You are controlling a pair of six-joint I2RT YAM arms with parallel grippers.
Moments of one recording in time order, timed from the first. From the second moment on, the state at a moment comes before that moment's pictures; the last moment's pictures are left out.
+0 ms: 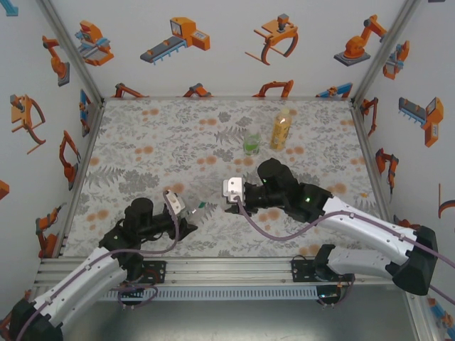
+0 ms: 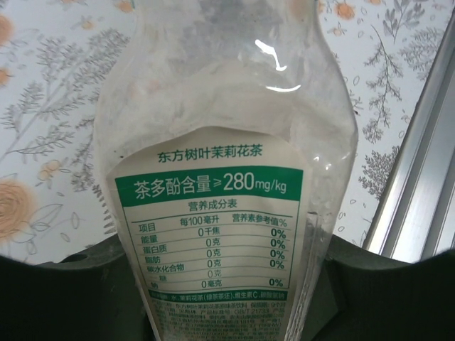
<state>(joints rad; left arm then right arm) -0.66 0.49 0.16 -0.12 0.45 0.17 0.99 1.08 0.91 -0.32 -0.45 -0.54</state>
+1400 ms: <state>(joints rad) -0.77 0.91 0.27 0.20 0.75 0.43 0.84 0.96 0.89 -0.38 -0.73 -0.46</state>
